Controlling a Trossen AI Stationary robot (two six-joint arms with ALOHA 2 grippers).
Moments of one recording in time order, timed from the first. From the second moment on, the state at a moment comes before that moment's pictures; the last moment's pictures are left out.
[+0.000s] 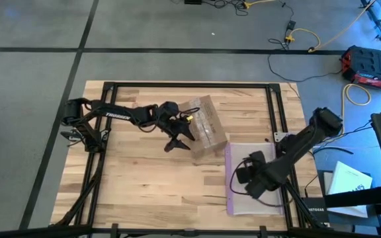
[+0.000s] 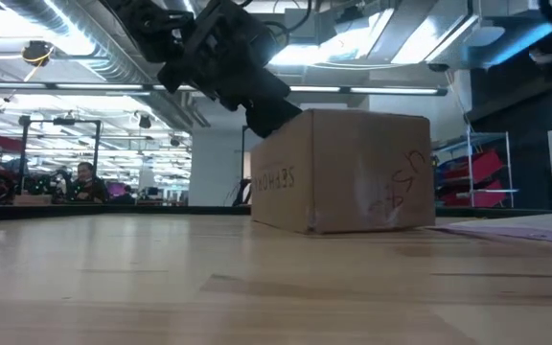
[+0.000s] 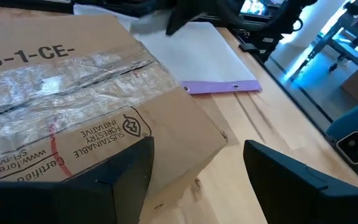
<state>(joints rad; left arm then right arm) 0.19 1.67 0.95 0.16 0.61 0.09 0.77 1.49 0.85 -1.01 0.15 2.14</state>
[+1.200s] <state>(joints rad) 0.17 1.52 1.00 0.25 0.30 -0.12 0.77 1.45 0.68 -0.67 -0.07 1.90</state>
